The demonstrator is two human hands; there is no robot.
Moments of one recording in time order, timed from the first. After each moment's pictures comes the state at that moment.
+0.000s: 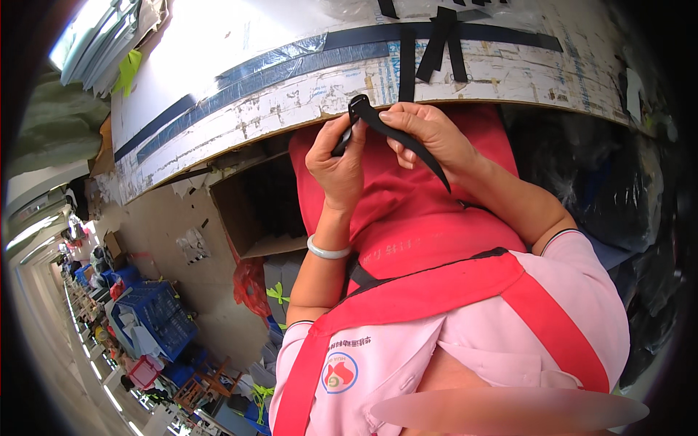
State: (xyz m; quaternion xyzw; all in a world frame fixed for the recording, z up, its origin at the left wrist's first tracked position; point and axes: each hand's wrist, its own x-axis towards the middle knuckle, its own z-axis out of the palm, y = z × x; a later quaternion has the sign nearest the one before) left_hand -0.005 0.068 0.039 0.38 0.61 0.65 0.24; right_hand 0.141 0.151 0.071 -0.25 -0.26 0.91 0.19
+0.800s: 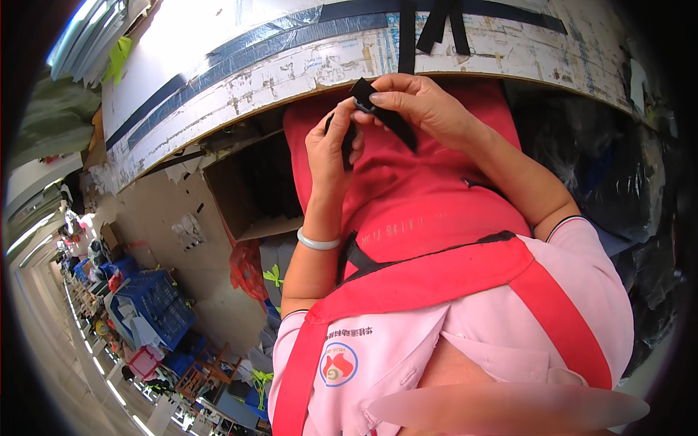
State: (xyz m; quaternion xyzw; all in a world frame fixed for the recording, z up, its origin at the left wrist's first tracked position) left_hand -0.013 0.042 0.039 0.12 0.48 0.65 0.57; right_hand 0.134 0.152 0.049 -0.25 -0.43 0.85 0.17
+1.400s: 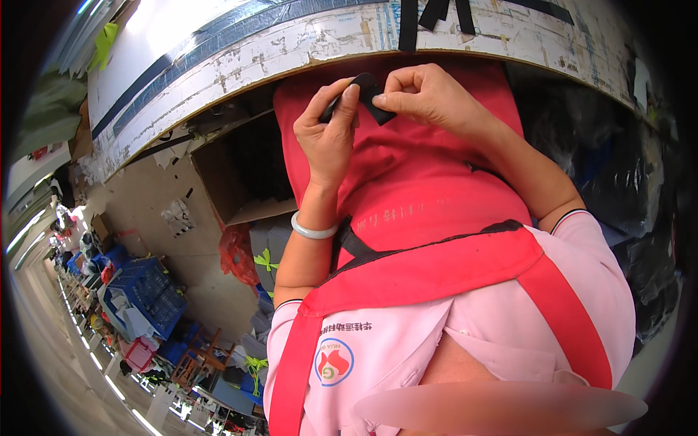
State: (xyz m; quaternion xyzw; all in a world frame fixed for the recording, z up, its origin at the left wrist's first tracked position) left_hand -0.005 0.030 0.041 0.27 0.61 0.63 0.40; right_hand 0.145 0.141 0.074 -0.34 -0.59 0.73 0.06
